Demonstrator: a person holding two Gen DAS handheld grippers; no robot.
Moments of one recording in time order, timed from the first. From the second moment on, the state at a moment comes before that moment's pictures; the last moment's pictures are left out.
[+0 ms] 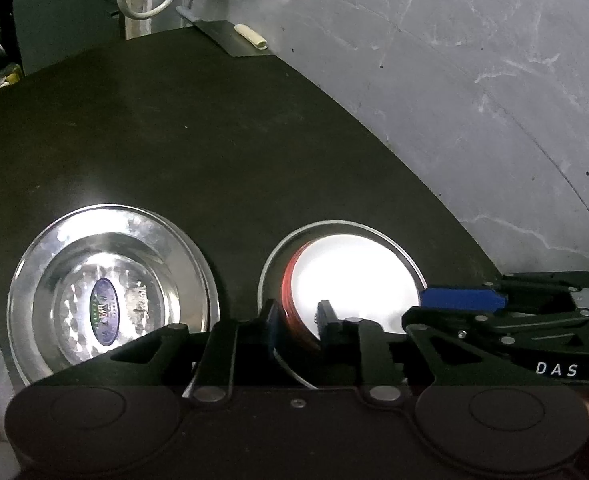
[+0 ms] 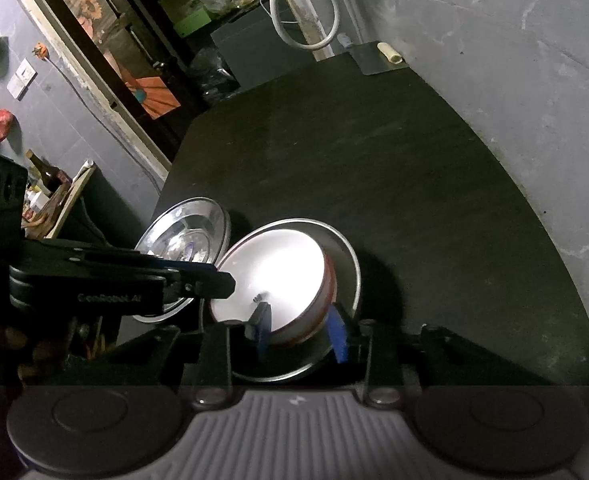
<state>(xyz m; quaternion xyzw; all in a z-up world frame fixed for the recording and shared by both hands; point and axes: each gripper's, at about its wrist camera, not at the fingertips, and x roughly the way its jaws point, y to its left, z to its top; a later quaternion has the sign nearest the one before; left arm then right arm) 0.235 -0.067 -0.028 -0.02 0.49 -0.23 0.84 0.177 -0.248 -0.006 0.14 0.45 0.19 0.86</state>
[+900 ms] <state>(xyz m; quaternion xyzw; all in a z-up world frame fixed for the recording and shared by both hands) 0.272 -0.040 -0.016 0.07 0.47 -0.17 0.86 0.152 -0.261 -0.014 0.12 0.47 0.06 0.87</state>
